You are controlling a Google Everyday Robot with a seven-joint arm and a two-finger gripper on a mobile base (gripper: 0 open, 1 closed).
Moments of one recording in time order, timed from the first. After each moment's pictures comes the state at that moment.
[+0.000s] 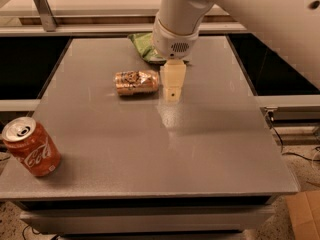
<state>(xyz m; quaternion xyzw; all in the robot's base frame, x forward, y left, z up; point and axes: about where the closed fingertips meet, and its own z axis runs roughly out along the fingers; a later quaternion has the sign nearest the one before) 0.568 -0.007 0.906 -0.77 0.61 -0.01 0.15</state>
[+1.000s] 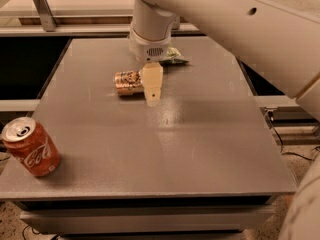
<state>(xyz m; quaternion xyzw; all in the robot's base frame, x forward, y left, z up) 0.595 0.039 0.880 -0.80 0.58 -0.02 0.14</state>
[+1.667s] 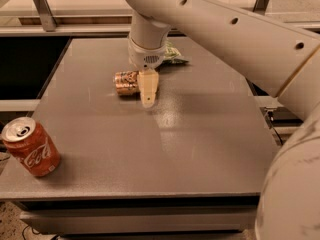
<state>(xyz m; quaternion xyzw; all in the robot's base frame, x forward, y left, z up) 0.611 0.049 0.848 -0.80 0.59 -0.01 0.13</state>
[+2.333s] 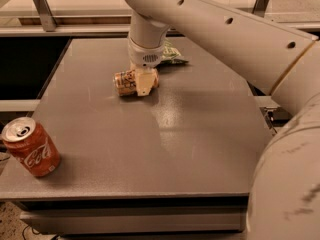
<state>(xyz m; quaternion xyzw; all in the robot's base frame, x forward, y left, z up) 0.620 0.052 0.845 -0.80 0.59 0.00 0.13</state>
